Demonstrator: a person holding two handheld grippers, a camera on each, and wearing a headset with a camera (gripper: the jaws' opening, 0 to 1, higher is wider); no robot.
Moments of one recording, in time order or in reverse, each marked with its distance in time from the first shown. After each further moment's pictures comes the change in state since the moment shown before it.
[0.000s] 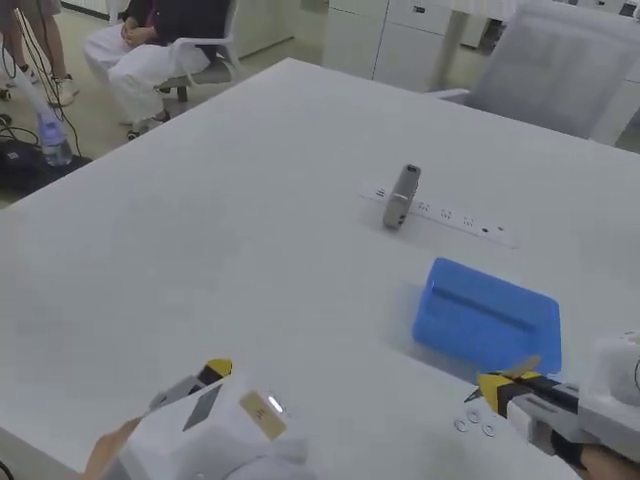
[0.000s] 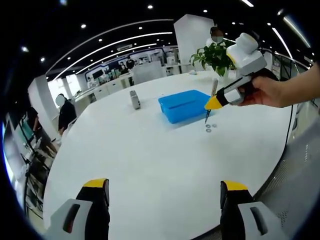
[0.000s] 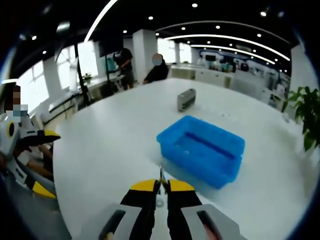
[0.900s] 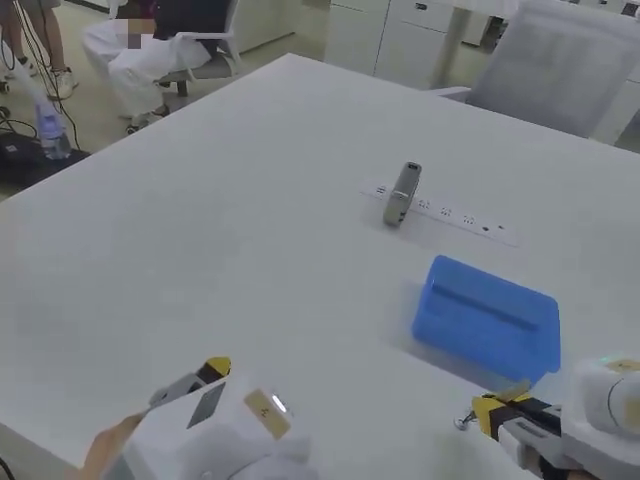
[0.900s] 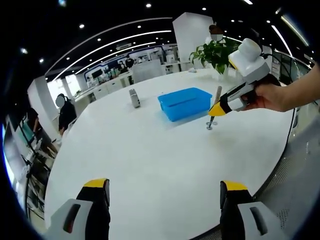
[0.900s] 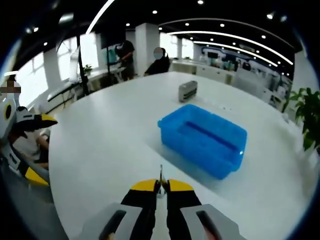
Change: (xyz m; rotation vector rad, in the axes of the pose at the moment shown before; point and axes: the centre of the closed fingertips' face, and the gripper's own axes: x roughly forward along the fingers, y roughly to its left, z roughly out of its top) left arm 0.000 0.000 -0.001 0.010 0.009 0.004; right arm 0.001 0.001 -0.019 -0.026 0.039 -0.026
